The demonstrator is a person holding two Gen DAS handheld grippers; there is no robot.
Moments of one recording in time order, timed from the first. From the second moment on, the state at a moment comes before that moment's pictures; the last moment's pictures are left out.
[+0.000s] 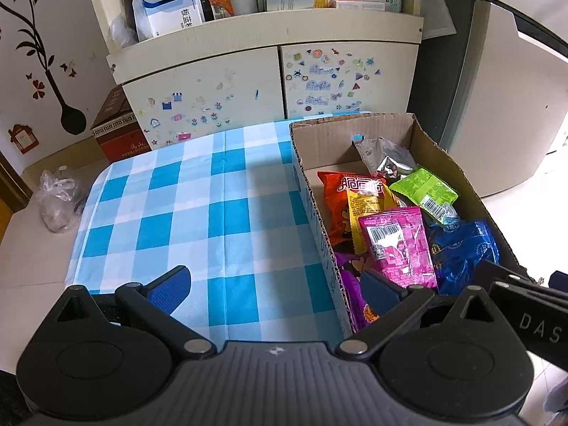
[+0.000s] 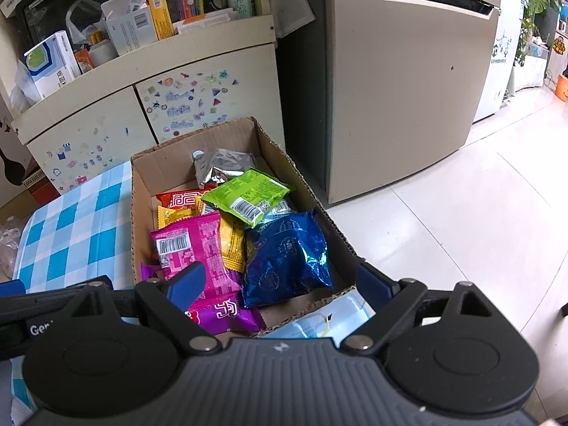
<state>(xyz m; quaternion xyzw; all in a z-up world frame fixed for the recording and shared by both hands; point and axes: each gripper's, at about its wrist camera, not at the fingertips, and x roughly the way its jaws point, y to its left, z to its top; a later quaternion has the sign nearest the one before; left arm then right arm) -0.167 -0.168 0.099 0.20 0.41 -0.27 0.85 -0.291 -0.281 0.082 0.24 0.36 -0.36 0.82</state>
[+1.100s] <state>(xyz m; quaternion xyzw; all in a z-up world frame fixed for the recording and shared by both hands) -0.146 -0.125 0.086 0.19 0.44 -0.25 0.84 -0.260 -0.254 0.071 0.21 0.39 -0.30 0.84</state>
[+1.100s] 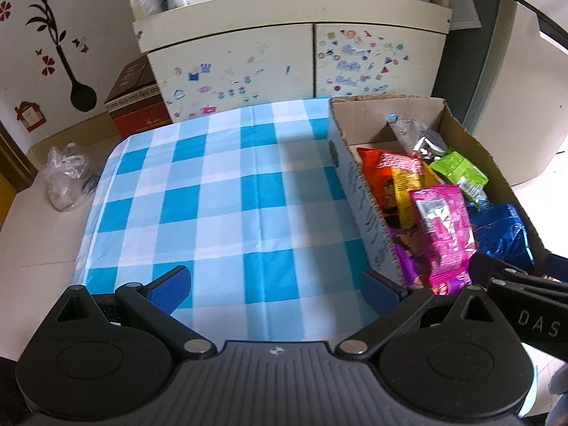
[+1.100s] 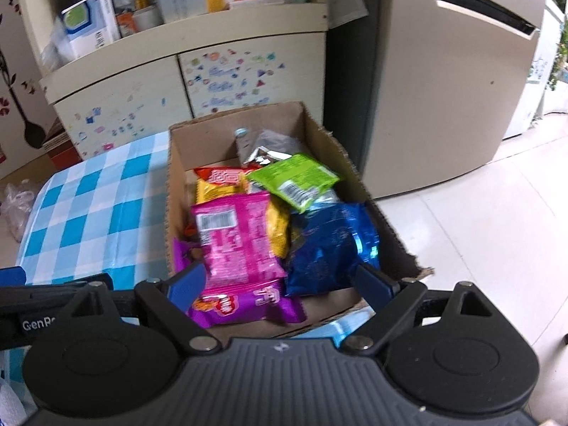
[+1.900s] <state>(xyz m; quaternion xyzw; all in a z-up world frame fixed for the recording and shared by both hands) -0.107 -0.003 0.077 0.16 0.45 -0.21 0.85 -0.233 -0.147 0.058 0.12 0.36 -0.21 0.90</state>
